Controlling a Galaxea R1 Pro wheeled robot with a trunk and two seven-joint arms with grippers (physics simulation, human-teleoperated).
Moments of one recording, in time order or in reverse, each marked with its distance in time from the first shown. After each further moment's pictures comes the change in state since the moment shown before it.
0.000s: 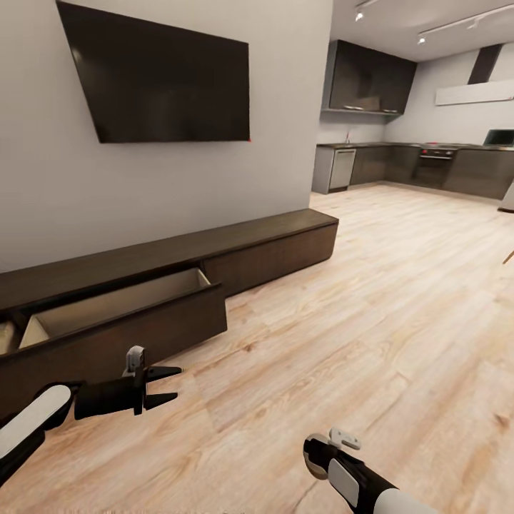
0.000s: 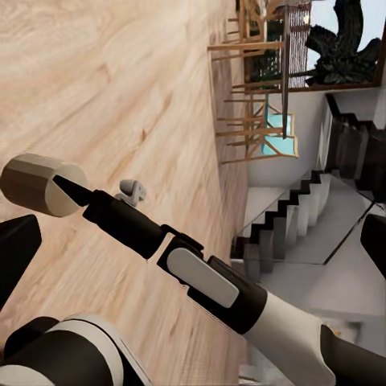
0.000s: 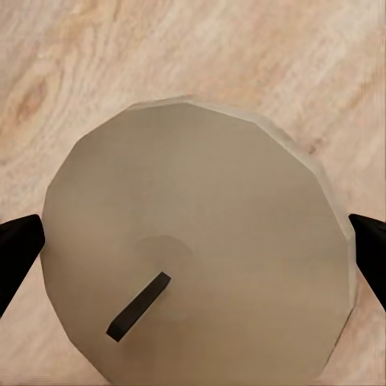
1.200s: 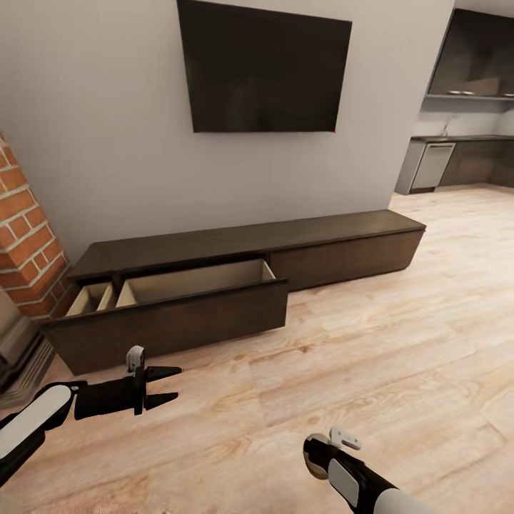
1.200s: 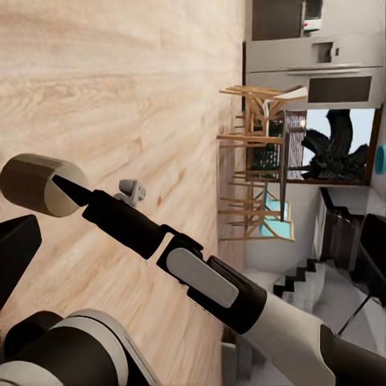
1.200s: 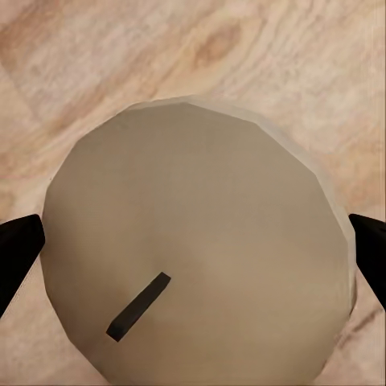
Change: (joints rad) left arm 0.000 -0.001 0.000 0.000 0.000 0.000 0.000; right arm 0.000 0.000 0.000 0.000 0.000 0.000 0.000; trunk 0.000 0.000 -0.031
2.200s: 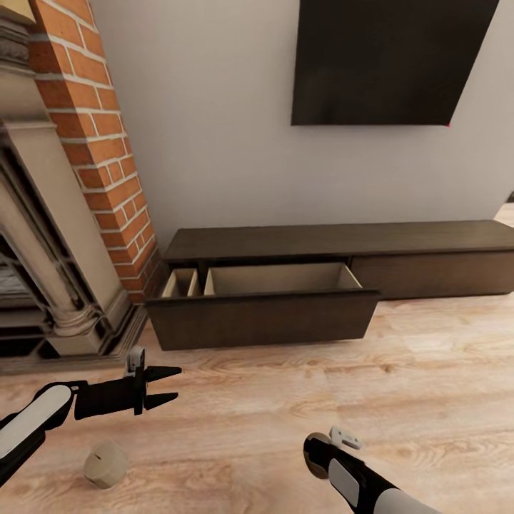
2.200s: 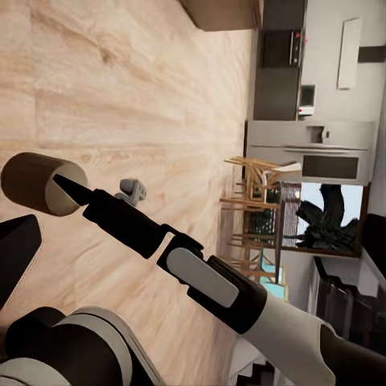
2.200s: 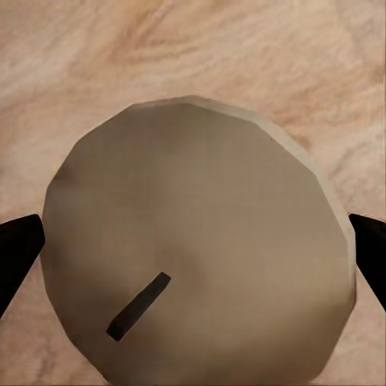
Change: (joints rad) left arm 0.000 0.000 0.000 0.000 0.000 0.000 0.001; right arm 0.000 -0.002 0.000 -0.002 0.001 -0.004 0.000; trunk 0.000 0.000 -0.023
